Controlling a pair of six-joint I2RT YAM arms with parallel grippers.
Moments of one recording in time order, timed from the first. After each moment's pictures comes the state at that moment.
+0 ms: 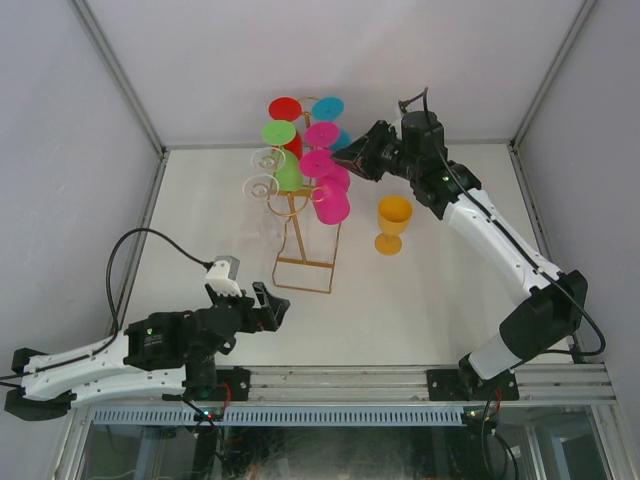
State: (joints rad) left arm -1.33 0.52 0.66 -0.77 -0.73 -0.98; right arm 0.49 1.54 1.55 -0.31 -0.32 1.09
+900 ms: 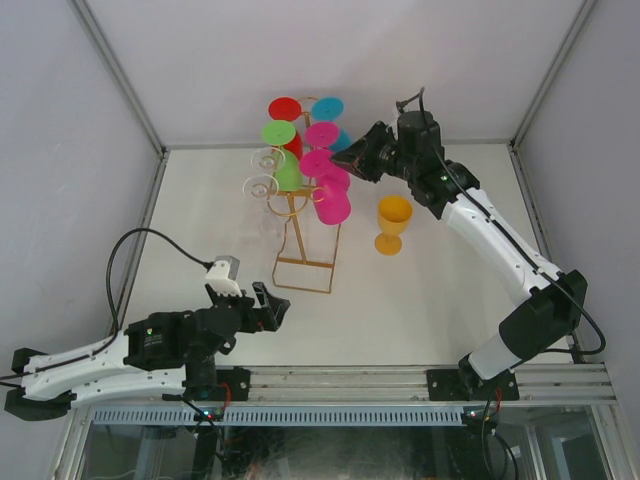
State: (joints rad) left arm -1.33 0.52 0.66 -0.77 -0.72 -0.98; right arm 0.51 1.55 1.58 -0.36 -0.28 1.07
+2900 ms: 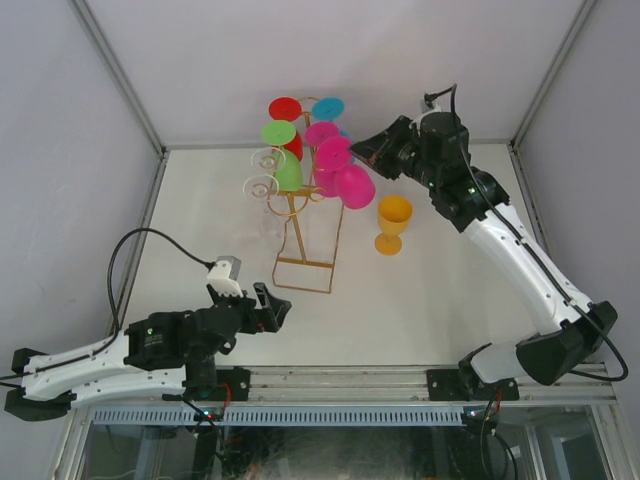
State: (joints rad) left arm -1.32 0.52 0.66 -0.77 -0.70 -0.98; right arm 0.53 1.41 1.58 -0.42 -0.12 1.03
